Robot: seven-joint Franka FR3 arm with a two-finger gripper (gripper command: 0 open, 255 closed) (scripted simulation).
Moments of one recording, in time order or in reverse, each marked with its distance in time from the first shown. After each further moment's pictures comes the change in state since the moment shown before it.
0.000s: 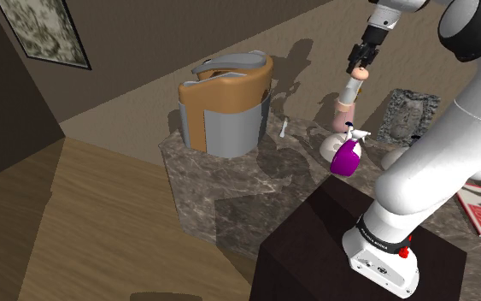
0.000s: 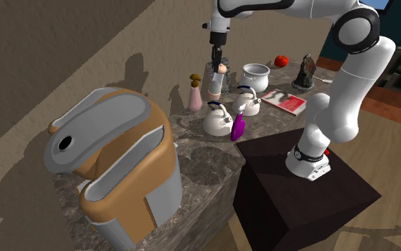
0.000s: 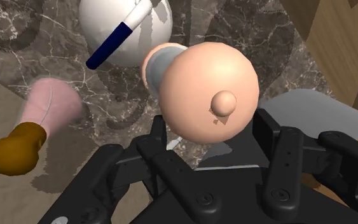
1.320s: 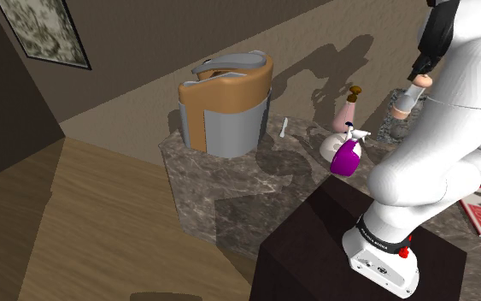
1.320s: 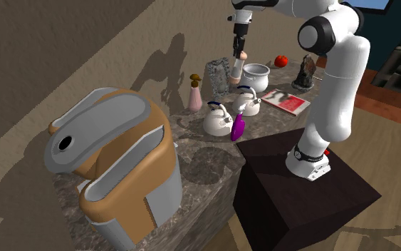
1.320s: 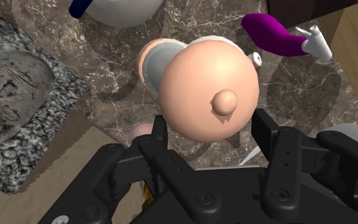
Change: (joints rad) arm -0.279 0.251 -0.246 0.234 0.119 -0.145 -0.515
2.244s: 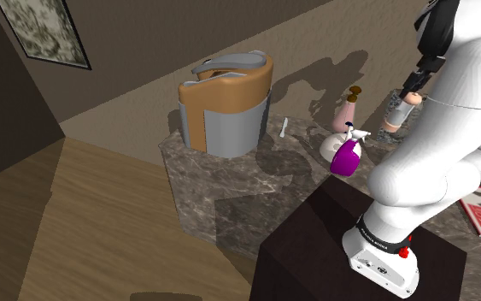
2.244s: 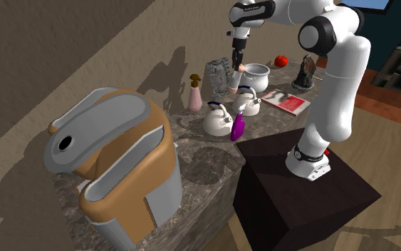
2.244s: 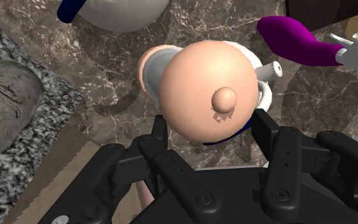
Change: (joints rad) arm 0.016 -0.005 0.005 -0.191 0.001 0.184 -0.032
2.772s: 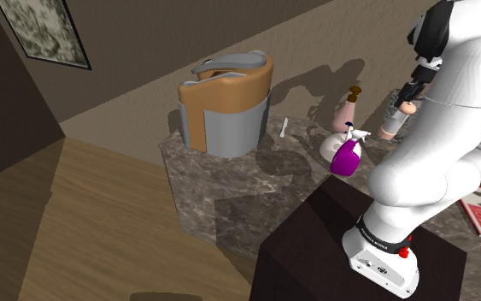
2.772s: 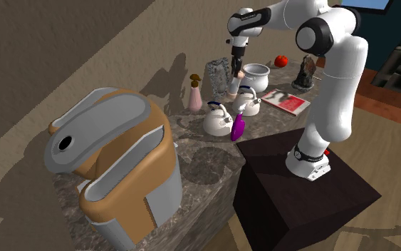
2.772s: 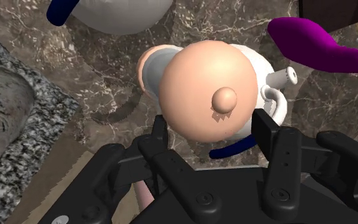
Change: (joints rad) arm -0.002 0.024 0.006 -0.084 0.023 0.097 -0.028
